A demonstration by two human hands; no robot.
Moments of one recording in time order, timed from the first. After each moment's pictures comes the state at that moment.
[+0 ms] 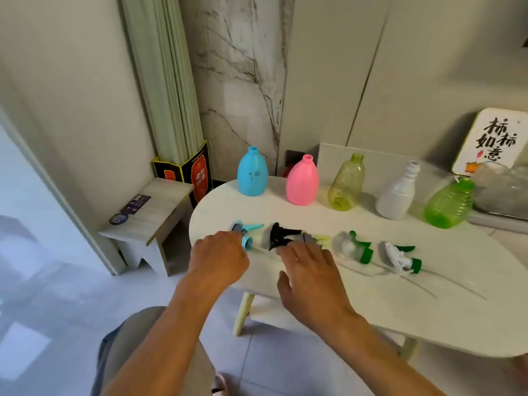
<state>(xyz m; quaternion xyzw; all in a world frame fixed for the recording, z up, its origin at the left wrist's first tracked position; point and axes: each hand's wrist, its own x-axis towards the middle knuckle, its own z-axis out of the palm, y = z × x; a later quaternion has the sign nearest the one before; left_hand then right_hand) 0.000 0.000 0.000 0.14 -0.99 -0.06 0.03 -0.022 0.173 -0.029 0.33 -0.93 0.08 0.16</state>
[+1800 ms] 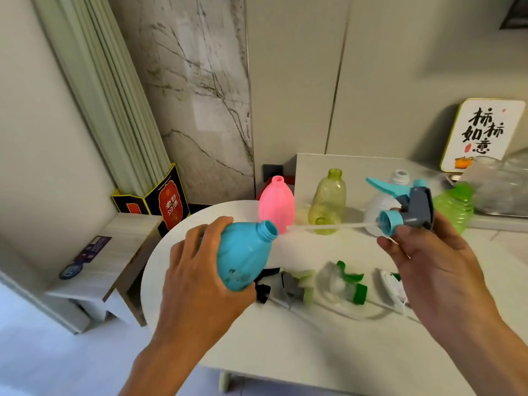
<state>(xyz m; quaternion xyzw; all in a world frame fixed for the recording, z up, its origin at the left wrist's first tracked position) -0.054 0.018 0.010 0.05 -0.93 -0.23 0.27 -0.127 0.291 0.039 0.01 -0.48 0.88 0.05</state>
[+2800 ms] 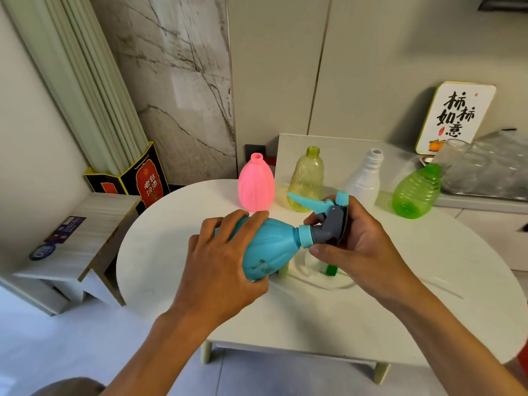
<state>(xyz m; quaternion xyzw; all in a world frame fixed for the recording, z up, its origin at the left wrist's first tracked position) -0.063 0.061 -0.004 -0.06 -0.96 -0.14 0.22 -0.126 0.282 0.012 0.24 -0.68 0.69 -0.07</state>
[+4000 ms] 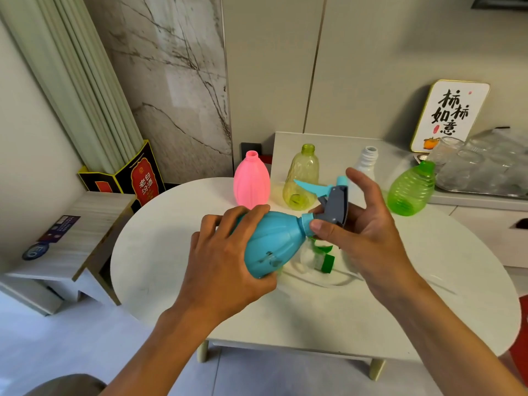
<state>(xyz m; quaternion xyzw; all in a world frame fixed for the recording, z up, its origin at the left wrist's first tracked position) -0.068 0.071 -0.004 -0.07 -0.95 -0.18 0.23 -0.123 0.280 0.023 0.14 -0.68 0.72 0.01</state>
